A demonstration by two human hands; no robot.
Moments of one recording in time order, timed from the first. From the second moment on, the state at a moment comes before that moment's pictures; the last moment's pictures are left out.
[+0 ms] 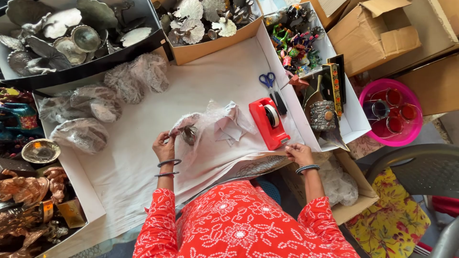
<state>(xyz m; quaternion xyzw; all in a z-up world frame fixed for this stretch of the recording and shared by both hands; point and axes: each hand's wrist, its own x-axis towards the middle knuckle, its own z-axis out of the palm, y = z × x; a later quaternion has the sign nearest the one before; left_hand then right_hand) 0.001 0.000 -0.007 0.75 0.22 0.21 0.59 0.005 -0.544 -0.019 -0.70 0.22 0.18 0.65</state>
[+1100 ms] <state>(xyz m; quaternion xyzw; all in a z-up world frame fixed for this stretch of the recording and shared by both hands) 0.007 0.010 0.002 0.80 0.19 0.19 0.54 0.012 -0.090 0.019 -0.48 0.21 0.16 0.84</state>
